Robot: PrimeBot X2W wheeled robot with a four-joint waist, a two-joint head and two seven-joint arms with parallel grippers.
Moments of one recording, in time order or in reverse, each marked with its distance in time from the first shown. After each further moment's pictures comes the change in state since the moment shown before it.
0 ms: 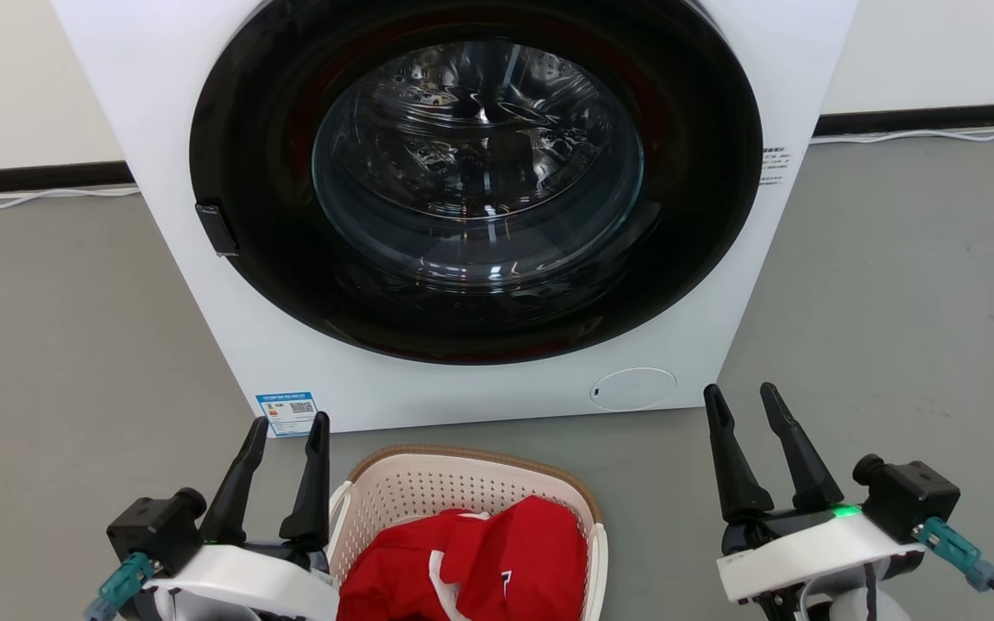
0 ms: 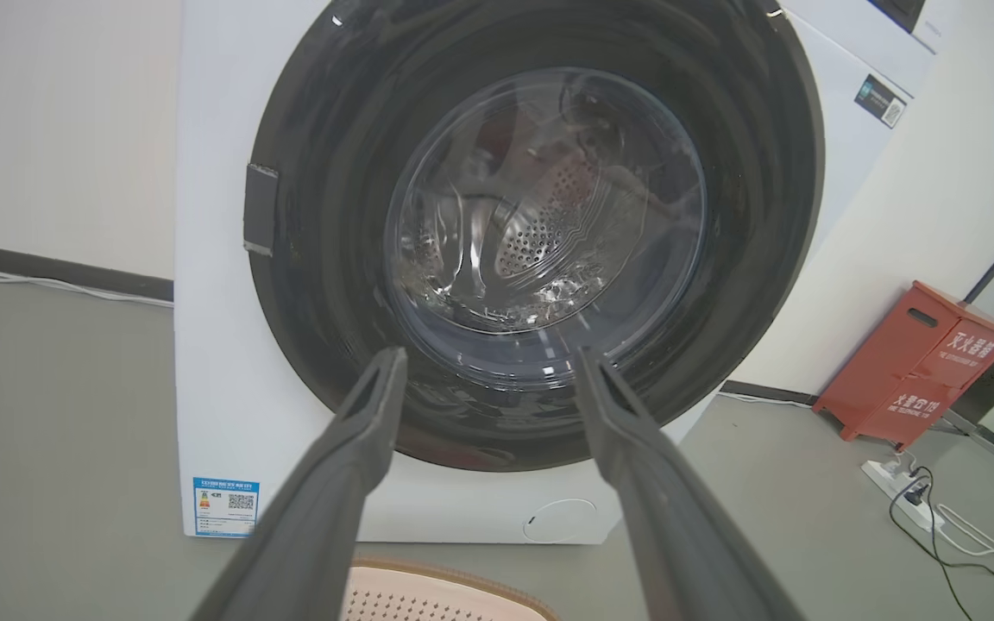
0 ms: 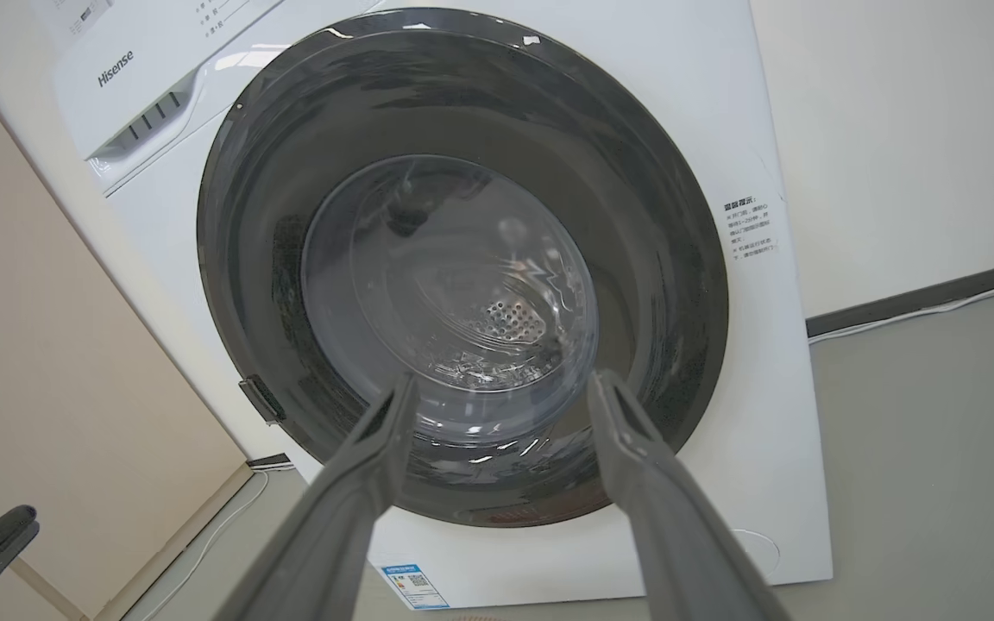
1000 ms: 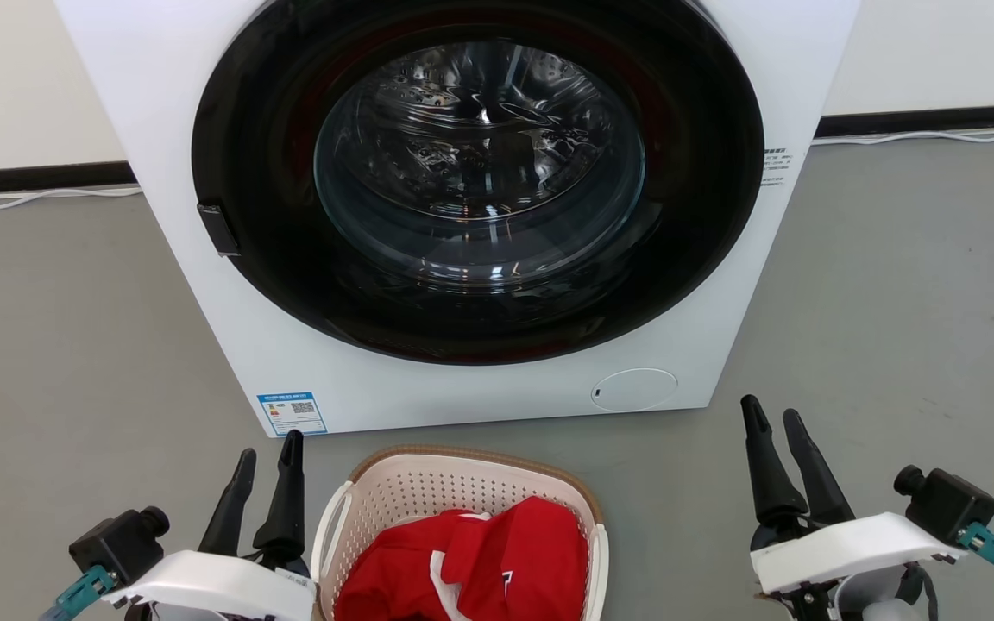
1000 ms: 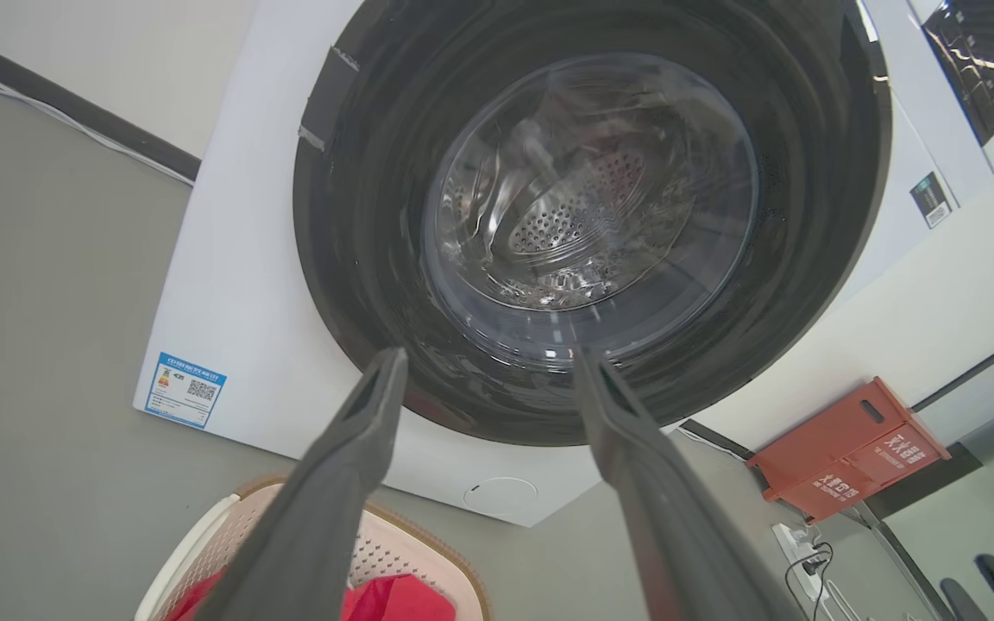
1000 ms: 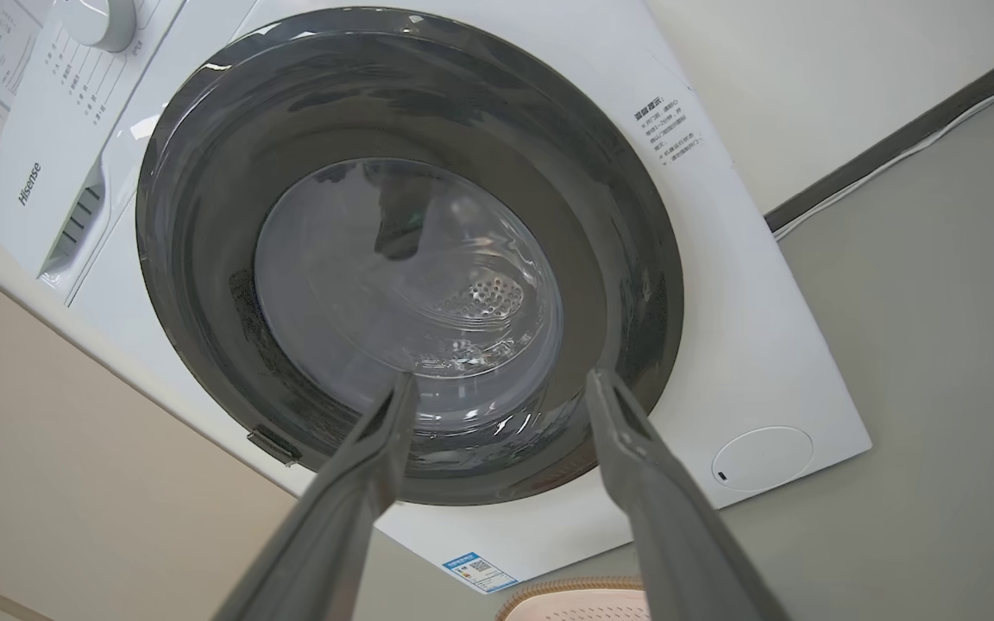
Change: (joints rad) left arm 0.016 -0.007 0.037 0.032 -0.280 0.005 0.088; right arm 0.020 0.000 -0.051 0.017 0.295 0.000 0.083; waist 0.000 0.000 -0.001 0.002
